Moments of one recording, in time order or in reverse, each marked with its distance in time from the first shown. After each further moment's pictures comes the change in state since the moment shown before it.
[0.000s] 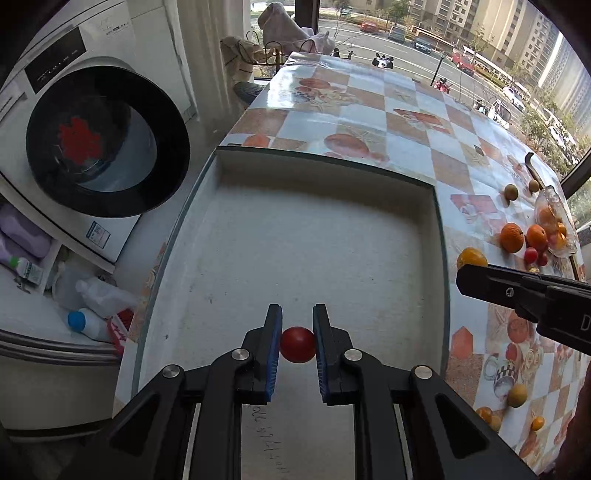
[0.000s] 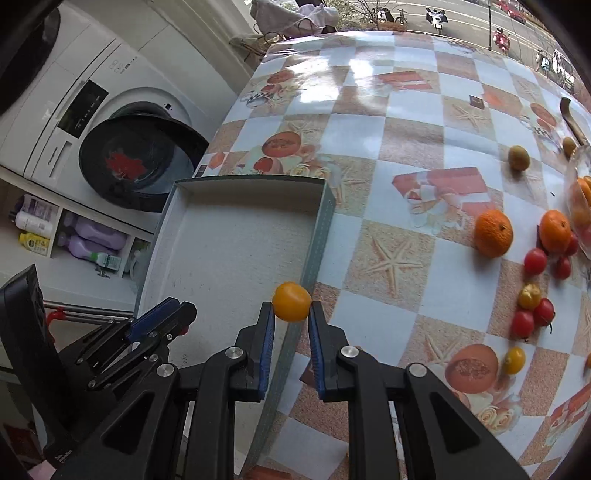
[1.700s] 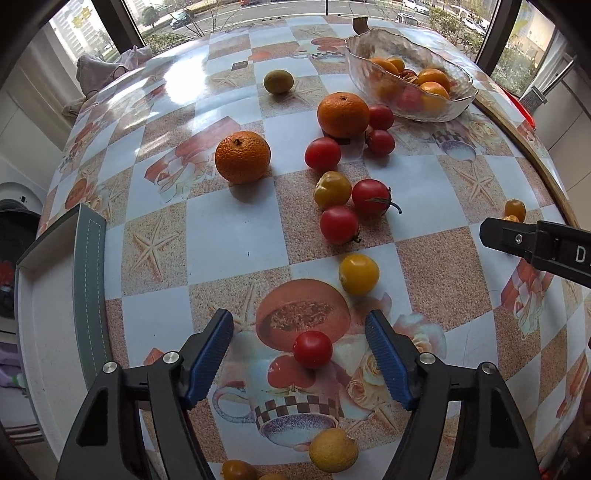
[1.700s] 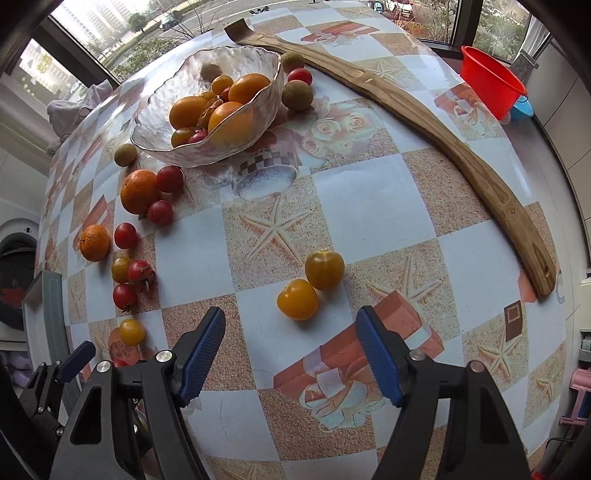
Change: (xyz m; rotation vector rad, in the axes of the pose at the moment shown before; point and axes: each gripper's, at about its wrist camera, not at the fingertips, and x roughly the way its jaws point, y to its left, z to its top) left arm 0.026 -0.265 -0.040 0.452 0.106 -0.094; right arm -0.097 -0.269 -0.109 0.543 -0.121 -0.360
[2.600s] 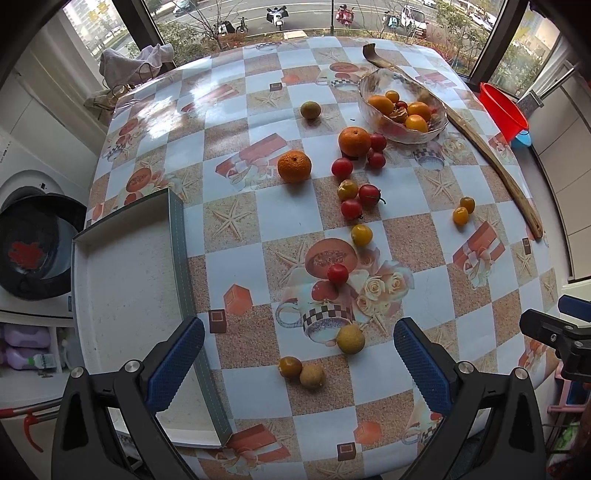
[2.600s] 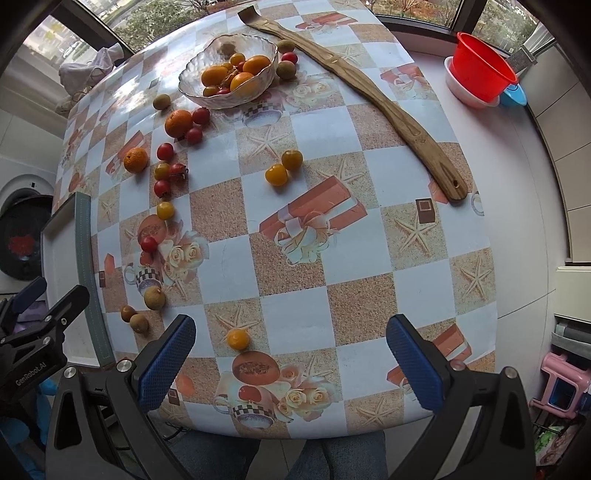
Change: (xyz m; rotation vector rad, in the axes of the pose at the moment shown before) left arm -0.097 0.028 -0.015 -0.015 0.064 0.013; right arm -0.099 -0.017 -0.065 -0.039 0.186 -0.041
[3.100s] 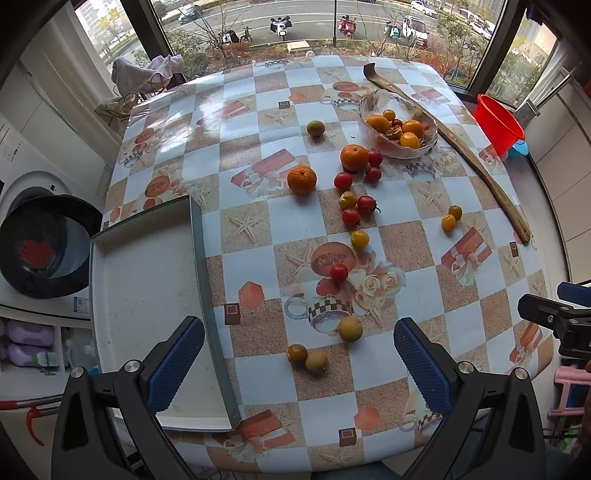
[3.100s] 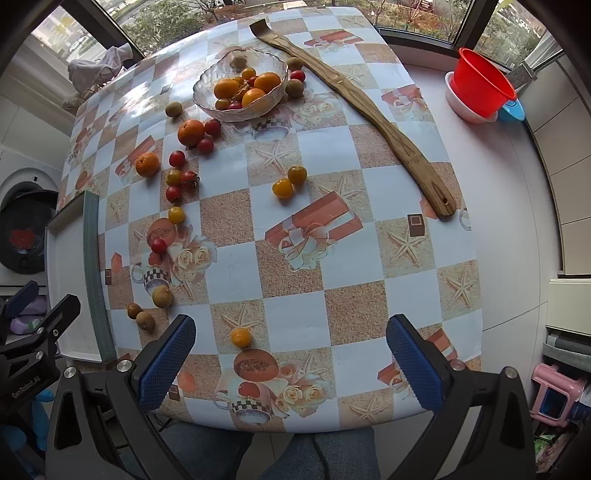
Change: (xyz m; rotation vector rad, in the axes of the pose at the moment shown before) left arm -0.040 0.007 -0.012 -0.012 -0.049 0.005; right arm -0.030 0.006 -0.003 -0.037 -0.031 -0.022
